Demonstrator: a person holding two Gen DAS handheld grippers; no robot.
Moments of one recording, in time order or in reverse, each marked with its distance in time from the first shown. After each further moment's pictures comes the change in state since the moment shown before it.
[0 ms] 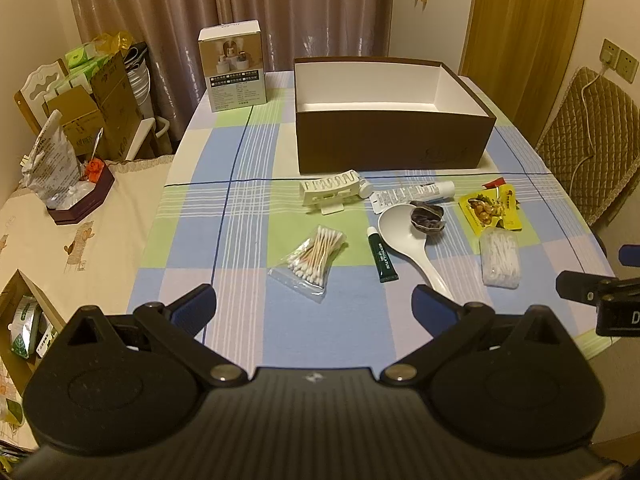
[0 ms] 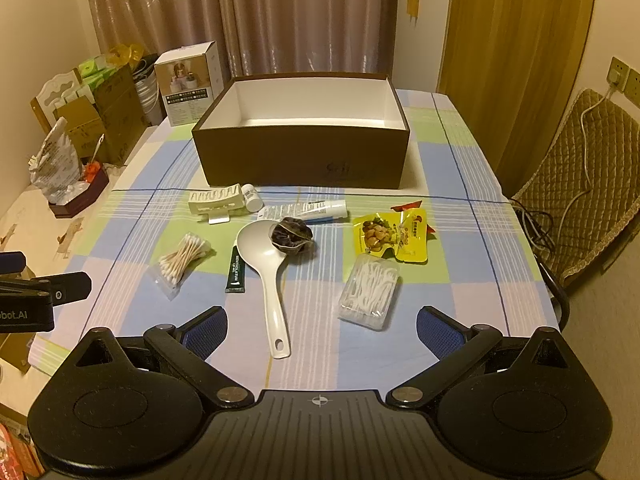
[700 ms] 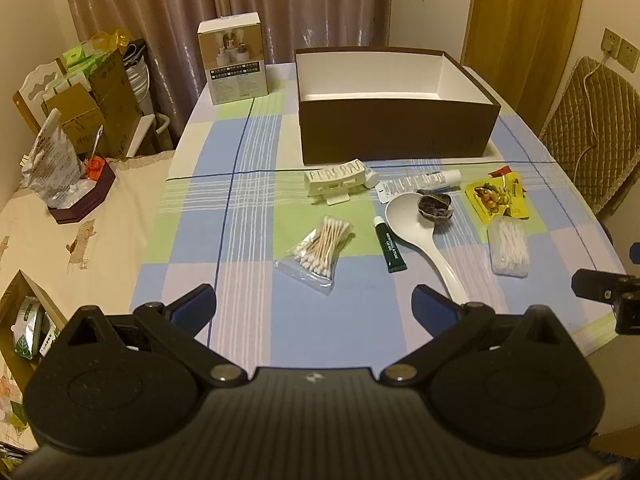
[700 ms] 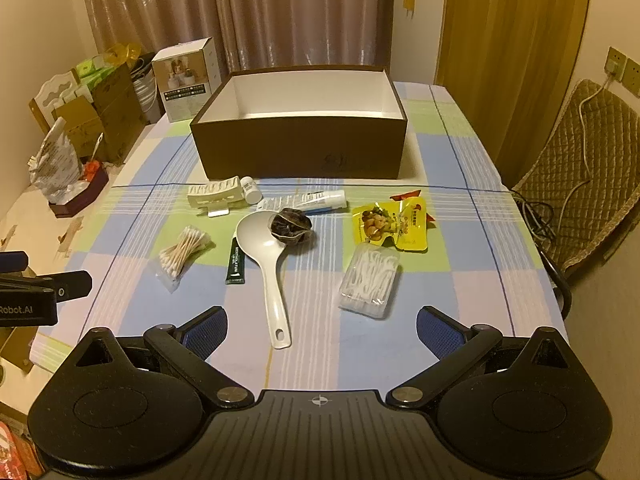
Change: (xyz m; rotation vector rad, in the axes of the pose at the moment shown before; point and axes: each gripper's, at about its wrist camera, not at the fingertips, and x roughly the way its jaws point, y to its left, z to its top) left arm 0.011 0.003 -0.006 0.026 0.021 0.007; right arm 0.000 -0.001 -0.008 0.016 0.014 0.005
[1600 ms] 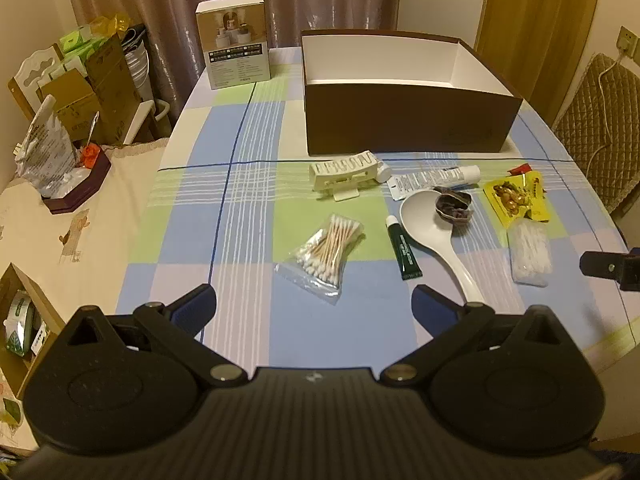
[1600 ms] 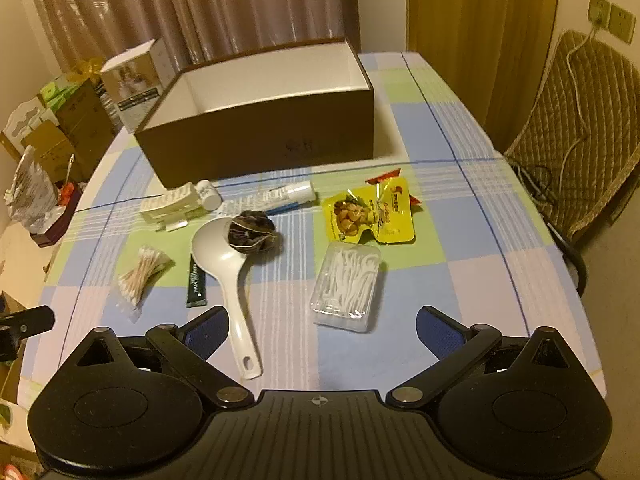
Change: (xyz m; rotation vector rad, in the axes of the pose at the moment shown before) left arm 0.048 0.008 0.015 -0.014 0.040 -0.006; right arm 0.064 -0.047 0.017 0.129 0.054 -0.005
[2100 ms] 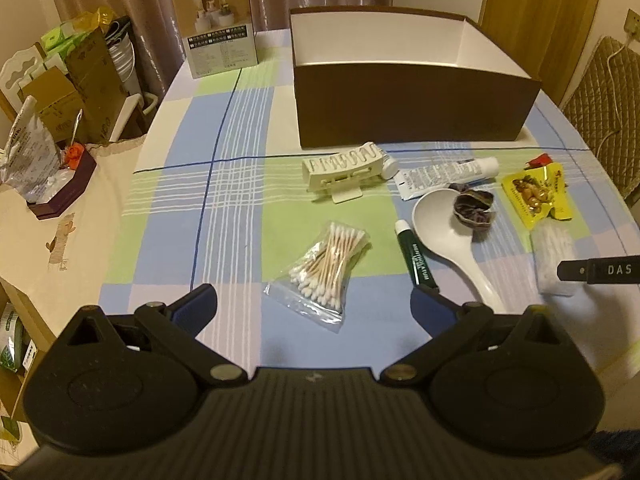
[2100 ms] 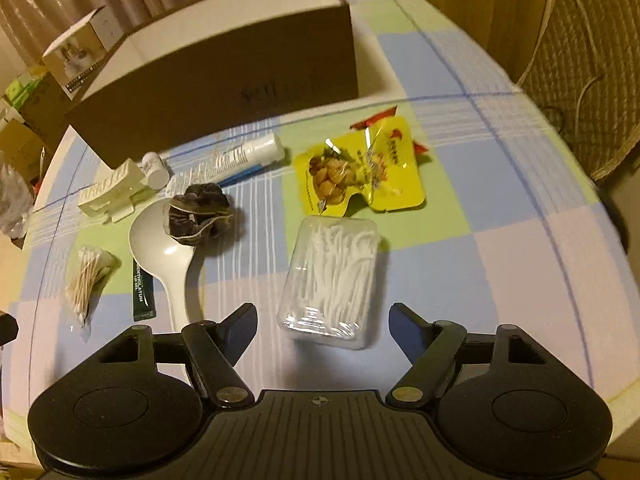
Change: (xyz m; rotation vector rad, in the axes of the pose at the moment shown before) left arm 0.064 0.000 0.020 0.036 0.048 -0.011; right arm 0.098 -0.026 0.008 0.080 0.149 0.004
